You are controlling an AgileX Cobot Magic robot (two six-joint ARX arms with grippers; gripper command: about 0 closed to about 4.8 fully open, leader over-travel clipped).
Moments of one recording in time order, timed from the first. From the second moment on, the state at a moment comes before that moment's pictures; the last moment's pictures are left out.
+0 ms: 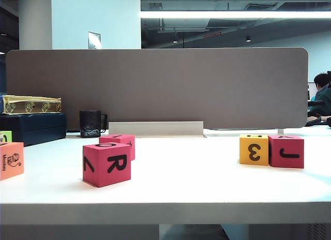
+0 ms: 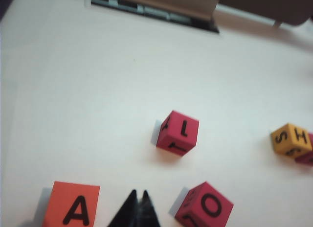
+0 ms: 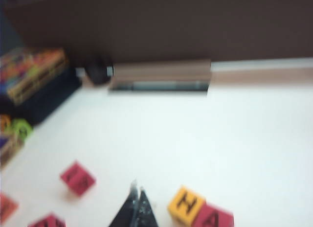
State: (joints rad) left arm 0.00 0.73 0.76 -0.49 0.34 -0.20; right arm 0.05 0.80 1.05 -0.51 -0.35 0.16
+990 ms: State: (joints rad) left arm -0.27 0.98 0.89 -0.64 0.25 -0.07; right arm 0.46 1.00 1.21 -0.85 -0.20 0.07
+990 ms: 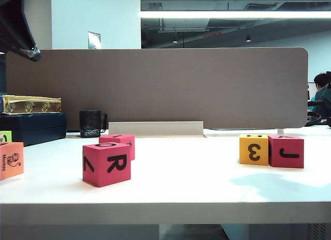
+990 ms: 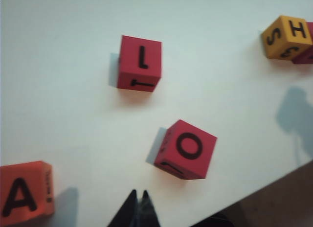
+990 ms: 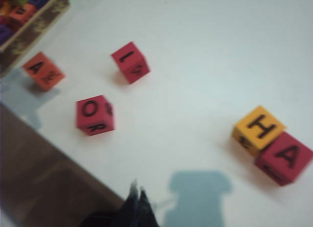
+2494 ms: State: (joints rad) left arm -0.49 1.32 0.89 -0.57 0.20 0.07; right arm 0.58 1.19 1.21 -0.96 0.02 0.06
